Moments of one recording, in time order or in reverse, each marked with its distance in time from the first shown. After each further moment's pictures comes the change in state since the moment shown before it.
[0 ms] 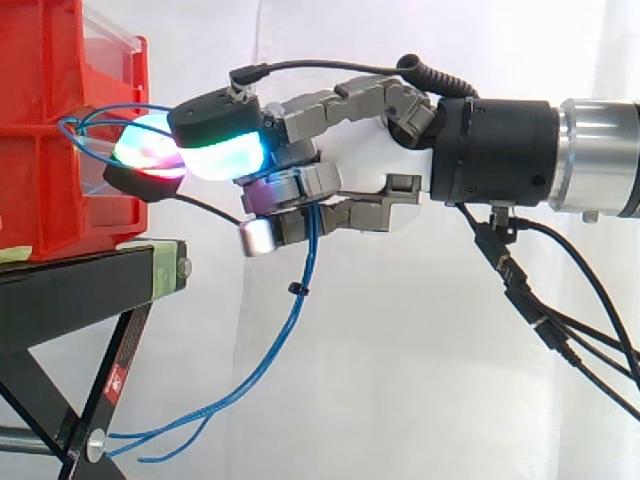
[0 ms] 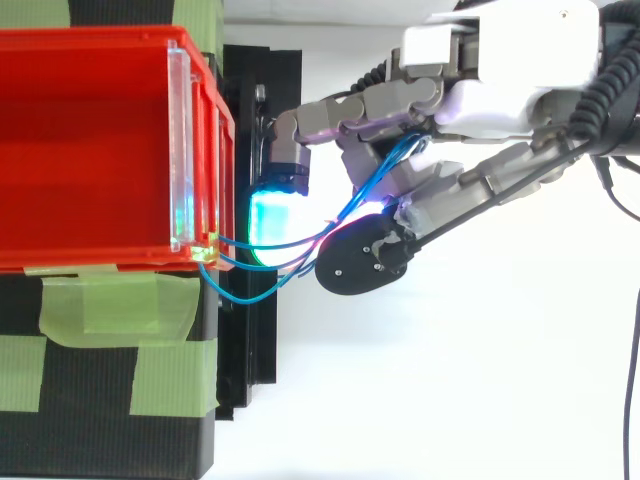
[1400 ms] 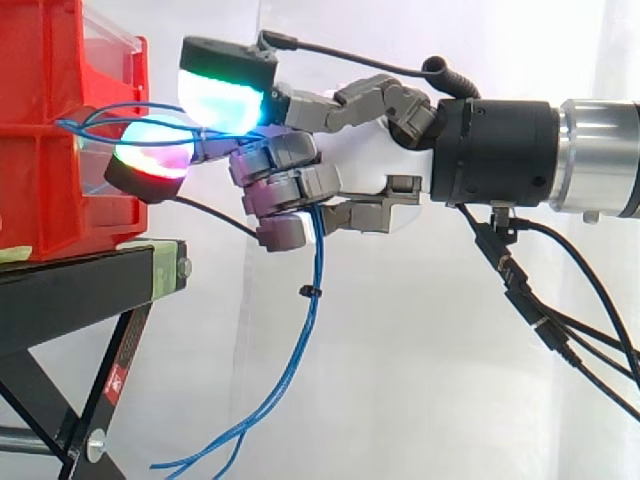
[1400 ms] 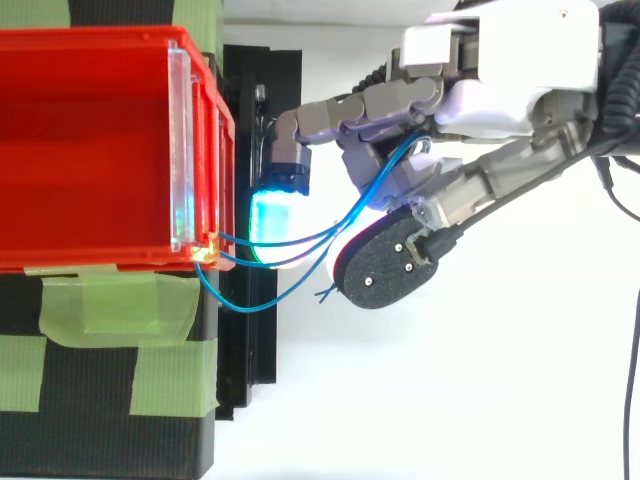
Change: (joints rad) arm 0.000 0.000 0.000 -0.003 0.001 0.002
